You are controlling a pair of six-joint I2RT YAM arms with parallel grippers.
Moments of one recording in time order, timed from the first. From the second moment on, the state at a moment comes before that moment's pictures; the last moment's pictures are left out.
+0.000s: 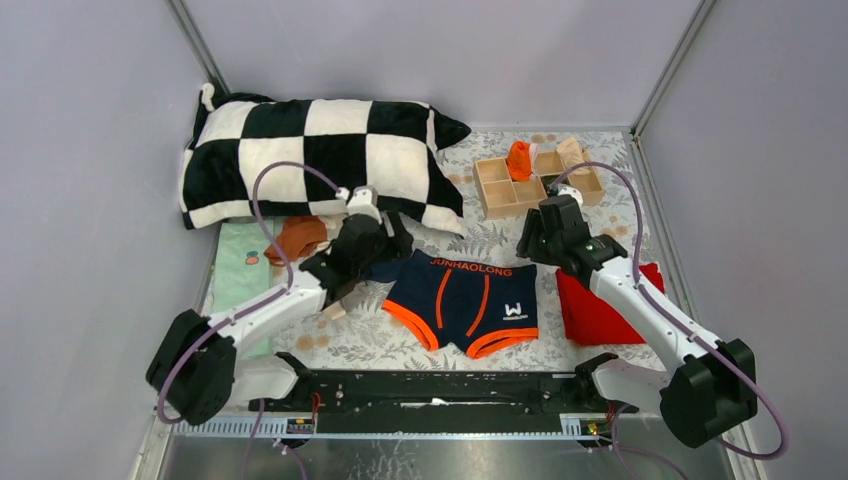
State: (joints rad) left arm -0.62 1.27 0.72 0.05 -0.24 -0.60; right arm 0.41 1.14 0.83 -0.53 0.16 0.54
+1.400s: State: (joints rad) left arm -0.40 0.99 0.59 -0.14 -0.23 -0.78; right arm 0.66 1.47 1.11 -0.52 0.11 0.59
